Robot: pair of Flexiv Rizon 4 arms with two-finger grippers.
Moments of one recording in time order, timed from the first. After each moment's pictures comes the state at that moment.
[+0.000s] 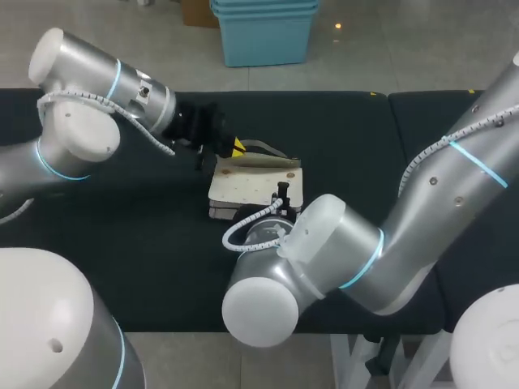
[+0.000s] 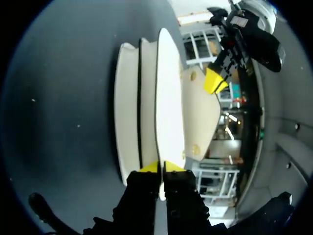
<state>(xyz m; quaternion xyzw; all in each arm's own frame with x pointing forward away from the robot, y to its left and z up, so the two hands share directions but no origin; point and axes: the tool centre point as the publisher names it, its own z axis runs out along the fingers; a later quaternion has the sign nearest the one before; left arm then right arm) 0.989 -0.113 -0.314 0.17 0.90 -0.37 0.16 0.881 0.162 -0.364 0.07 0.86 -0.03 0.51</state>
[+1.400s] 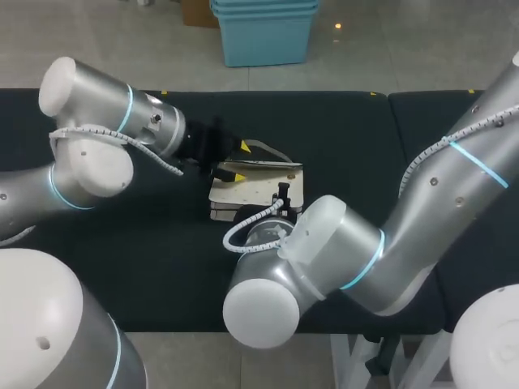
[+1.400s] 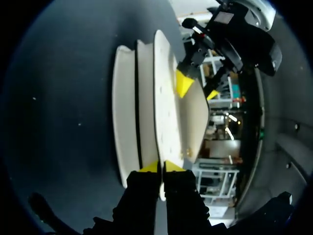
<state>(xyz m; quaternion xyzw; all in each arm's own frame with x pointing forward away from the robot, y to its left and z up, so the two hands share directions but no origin) 0.982 -0.122 -0.346 0.18 0.90 -0.33 0.22 0.880 0.161 -0.364 0.07 0.86 -0.03 0.51</state>
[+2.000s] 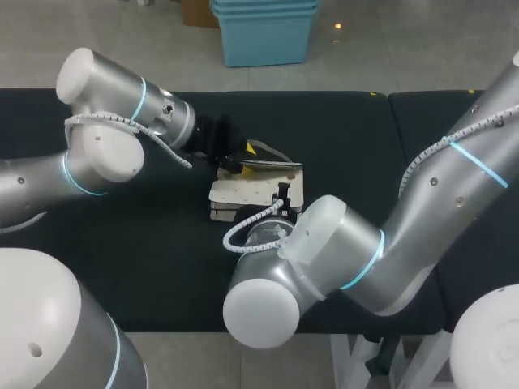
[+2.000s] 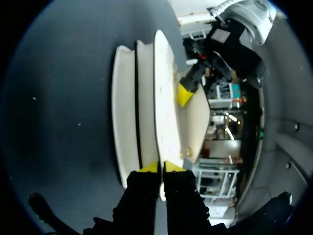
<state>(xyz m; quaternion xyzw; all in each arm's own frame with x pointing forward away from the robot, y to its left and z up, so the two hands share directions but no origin) 1.005 -0.133 -0.361 0.16 0.91 -0.34 0.19 0.880 0.161 -0.364 0.07 0.86 -0.03 0.51</state>
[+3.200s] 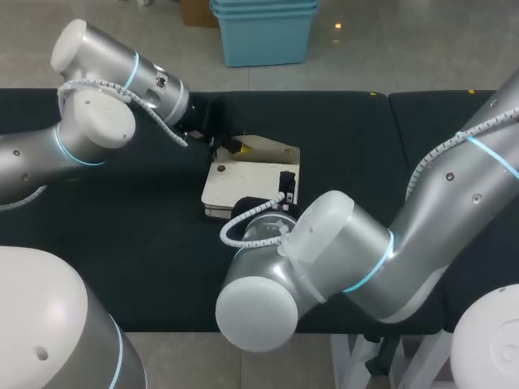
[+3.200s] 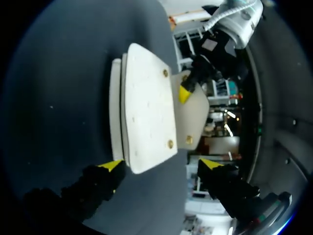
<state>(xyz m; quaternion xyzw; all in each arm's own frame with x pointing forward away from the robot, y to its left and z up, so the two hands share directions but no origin) 1.021 -0.130 -0.330 0.14 0.91 -0.37 0.13 0.856 0.160 -0.318 0.09 0.85 -0.03 0.51</state>
